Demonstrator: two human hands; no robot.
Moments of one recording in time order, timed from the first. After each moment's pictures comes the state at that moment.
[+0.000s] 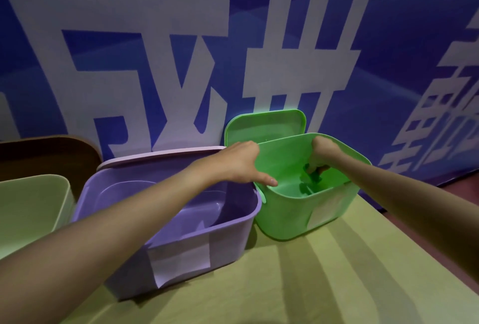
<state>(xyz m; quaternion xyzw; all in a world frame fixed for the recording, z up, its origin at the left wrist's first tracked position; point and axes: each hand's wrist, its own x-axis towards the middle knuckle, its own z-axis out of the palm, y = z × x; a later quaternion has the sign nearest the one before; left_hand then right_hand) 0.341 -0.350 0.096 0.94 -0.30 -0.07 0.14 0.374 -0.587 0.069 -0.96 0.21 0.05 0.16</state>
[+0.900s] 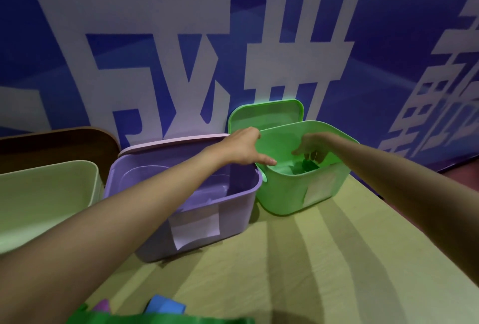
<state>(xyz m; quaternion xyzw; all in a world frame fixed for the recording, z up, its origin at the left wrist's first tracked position) 0.323 -0.348 0.100 0.94 -0.29 -0.05 0.18 0.371 -0.577 0.065 -0.94 0.21 0.23 0.16</state>
